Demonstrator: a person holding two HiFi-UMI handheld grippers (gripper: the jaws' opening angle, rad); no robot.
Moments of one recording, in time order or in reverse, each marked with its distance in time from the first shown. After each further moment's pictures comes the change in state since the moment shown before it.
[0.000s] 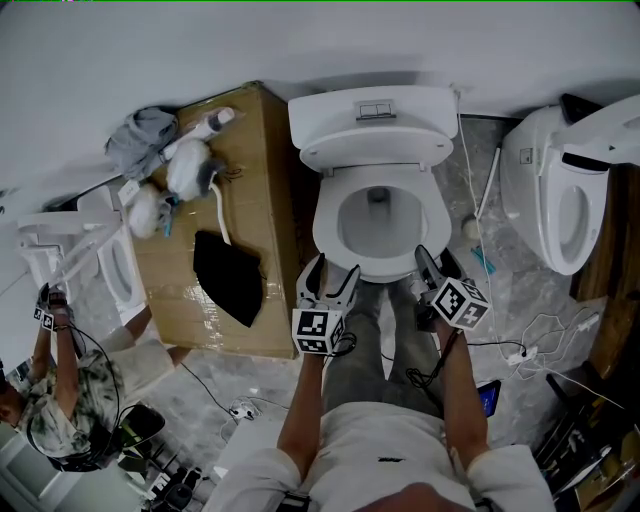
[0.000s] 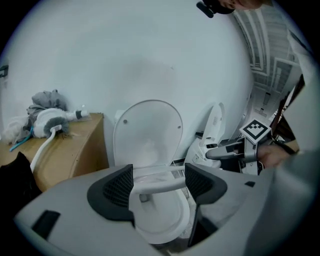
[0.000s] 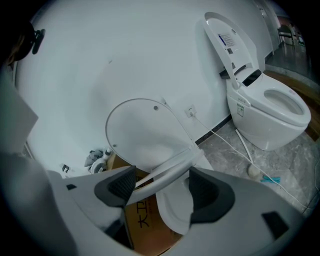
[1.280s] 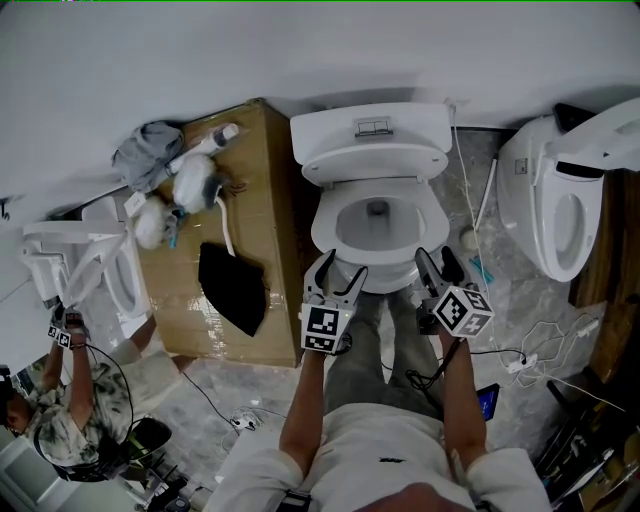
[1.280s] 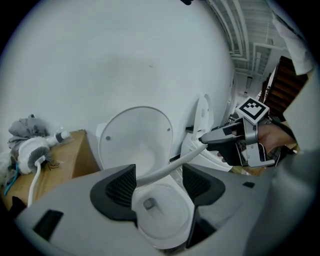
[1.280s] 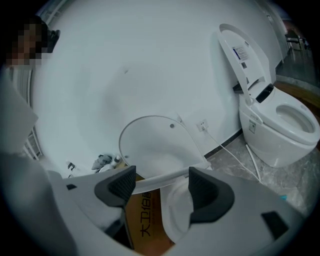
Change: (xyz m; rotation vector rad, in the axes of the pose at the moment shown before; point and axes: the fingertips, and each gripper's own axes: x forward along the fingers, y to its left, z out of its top) left arm 0.020 -0.020 0.039 0.227 0.020 -0.082; right arm -0.015 0.037 0.047 -0.095 -0.092 0.078
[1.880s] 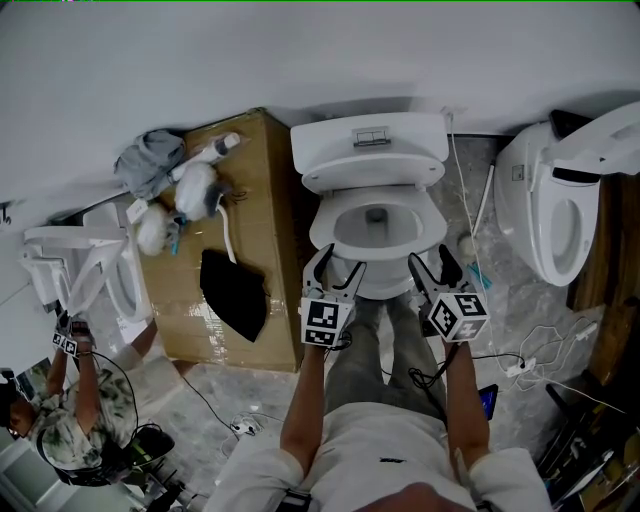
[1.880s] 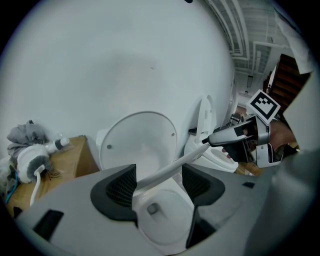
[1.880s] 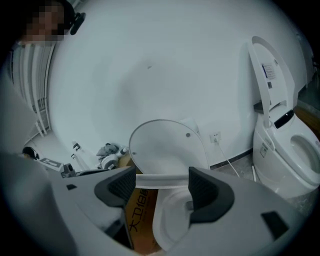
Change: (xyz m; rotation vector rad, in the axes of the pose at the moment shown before) left arm 0.014 0.015 0.024 0.013 -0.017 0.022; right arm 0.002 0.028 0.021 -0.231 0.019 0.054
